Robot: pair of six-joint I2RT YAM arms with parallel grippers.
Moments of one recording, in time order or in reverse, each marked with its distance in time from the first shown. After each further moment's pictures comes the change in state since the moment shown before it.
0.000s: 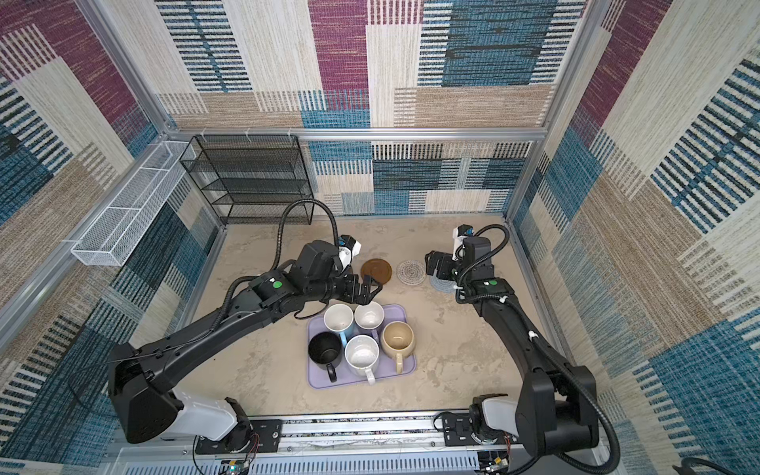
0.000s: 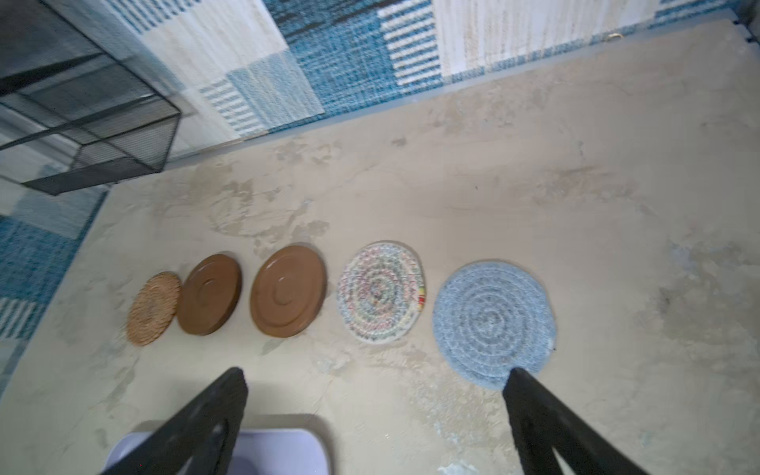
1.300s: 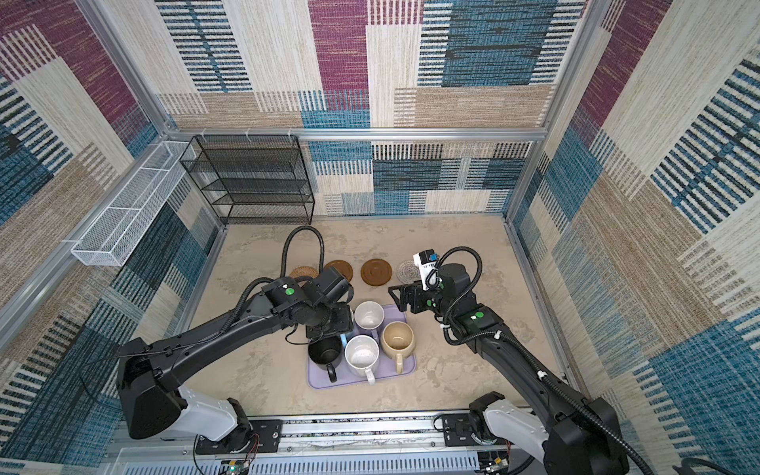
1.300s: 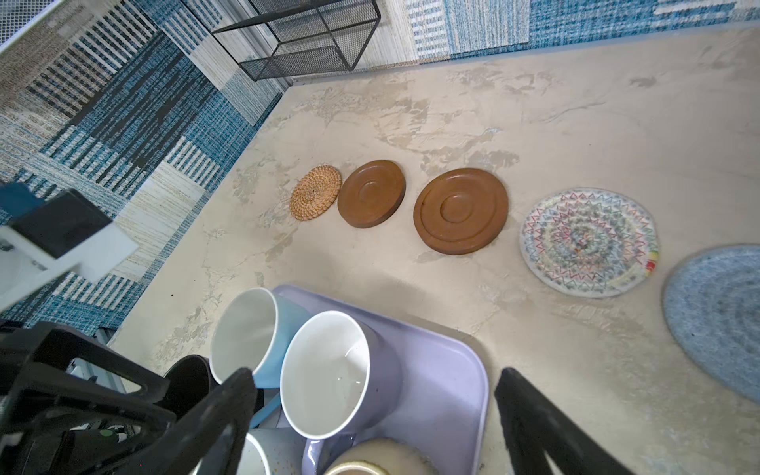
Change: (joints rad) left arm -0.093 0.097 0.035 -0.519 -0.095 -0.560; right arm 0.286 -0.164 -0.180 0.074 -0.126 0.006
